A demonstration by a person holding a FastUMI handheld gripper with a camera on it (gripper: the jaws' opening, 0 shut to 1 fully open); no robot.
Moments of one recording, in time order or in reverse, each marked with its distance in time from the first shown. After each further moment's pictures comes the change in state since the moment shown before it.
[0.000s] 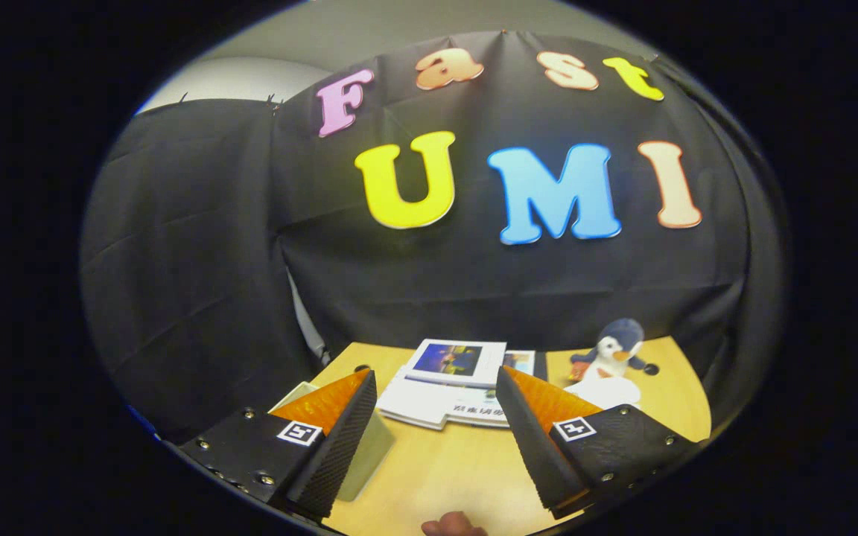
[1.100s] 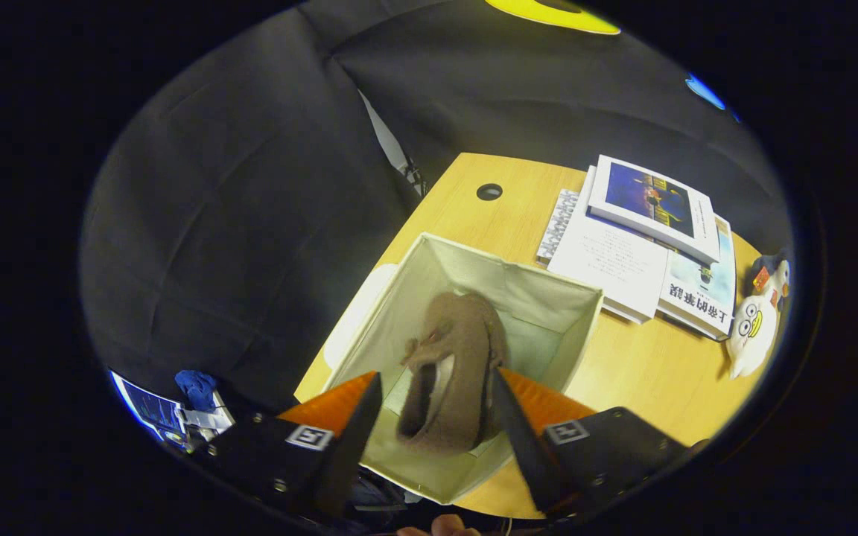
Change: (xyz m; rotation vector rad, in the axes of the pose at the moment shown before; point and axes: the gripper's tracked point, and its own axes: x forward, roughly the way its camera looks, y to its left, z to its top) arm 0.112 0.251 -0.196 -0.026 0.861 0.360
